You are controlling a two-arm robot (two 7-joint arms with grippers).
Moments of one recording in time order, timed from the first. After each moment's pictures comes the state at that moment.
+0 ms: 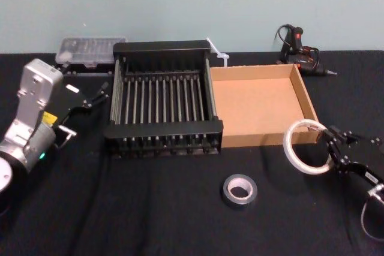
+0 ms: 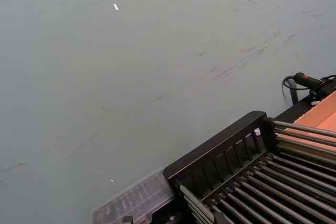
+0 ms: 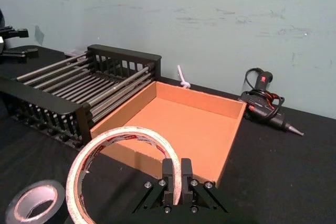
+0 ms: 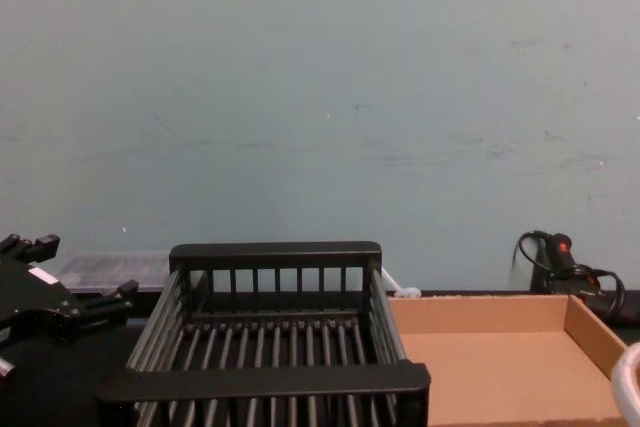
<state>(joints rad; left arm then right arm) -0.20 0.60 0.45 -1.41 -0.25 -0.12 0.03 -0.22 0.55 -0.08 -1.69 0.44 -0.03 0.39</state>
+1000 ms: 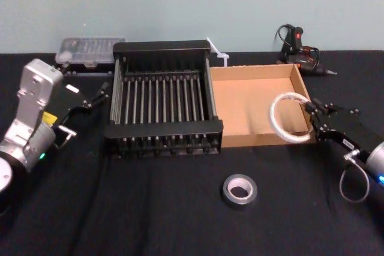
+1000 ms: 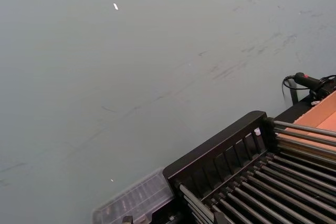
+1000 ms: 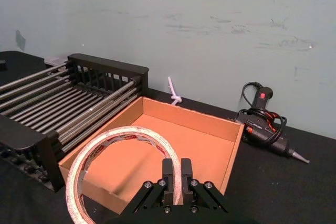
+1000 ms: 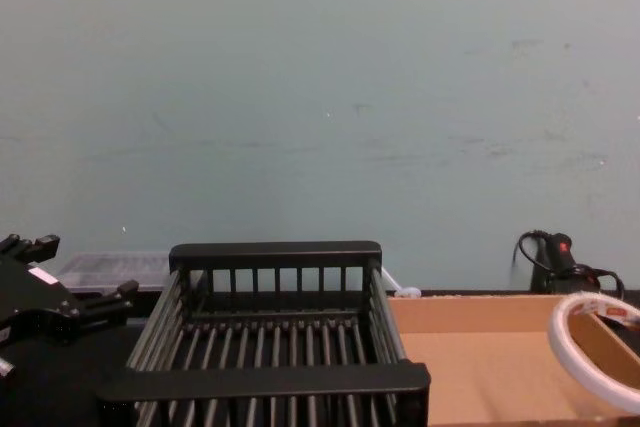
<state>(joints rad) -0.20 0.60 0.45 -1.41 -0.25 -0.12 0.03 0.01 0.48 -0.17 -1.53 0.39 0.01 0.37</state>
